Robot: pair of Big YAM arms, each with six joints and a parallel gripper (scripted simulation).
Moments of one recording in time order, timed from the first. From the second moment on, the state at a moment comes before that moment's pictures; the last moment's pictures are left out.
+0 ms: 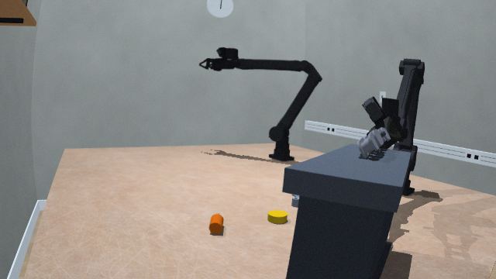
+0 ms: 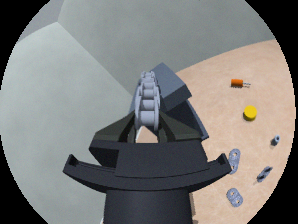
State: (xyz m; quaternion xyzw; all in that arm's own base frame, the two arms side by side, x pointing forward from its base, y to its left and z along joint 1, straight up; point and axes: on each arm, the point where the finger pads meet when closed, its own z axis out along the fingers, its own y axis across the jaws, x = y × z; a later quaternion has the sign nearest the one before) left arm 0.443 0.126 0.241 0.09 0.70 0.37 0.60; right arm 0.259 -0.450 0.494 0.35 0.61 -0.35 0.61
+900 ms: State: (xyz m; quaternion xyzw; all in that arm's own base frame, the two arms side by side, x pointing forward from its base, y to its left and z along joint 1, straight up) left arm 0.445 0.123 0.243 0.15 0.69 0.41 0.57; right arm 0.259 -0.450 0.494 0.35 0.61 -0.35 0.61
